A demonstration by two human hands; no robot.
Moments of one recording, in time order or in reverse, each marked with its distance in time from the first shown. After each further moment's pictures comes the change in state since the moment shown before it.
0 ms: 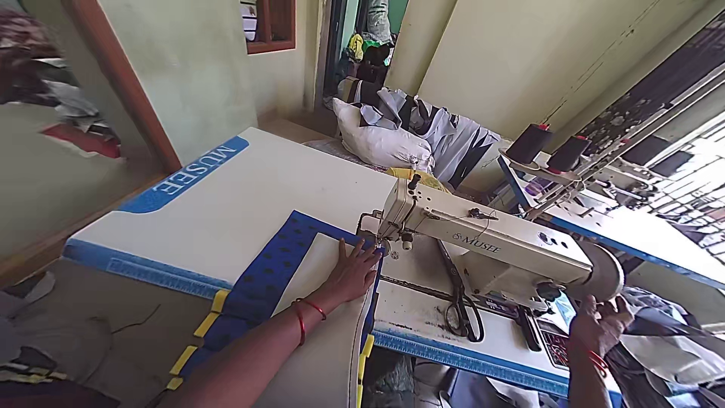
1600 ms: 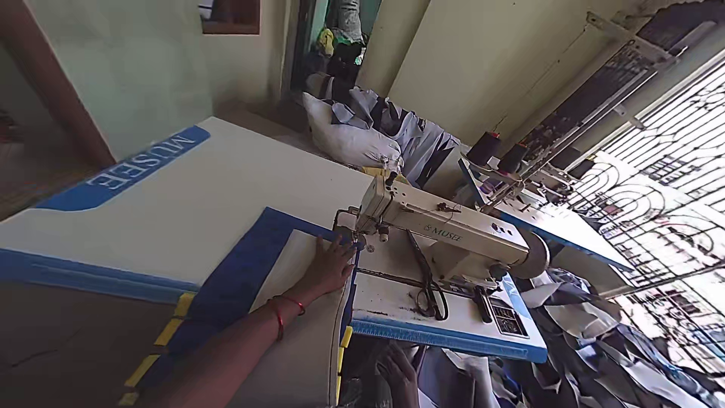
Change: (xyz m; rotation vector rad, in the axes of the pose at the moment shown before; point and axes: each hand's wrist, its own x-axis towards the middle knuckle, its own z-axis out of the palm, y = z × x) left_hand -0.003 -0.005 -0.001 -0.062 0.046 0.038; right_hand -0.311 -0.004 0.013 0.394 -0.794 0.551
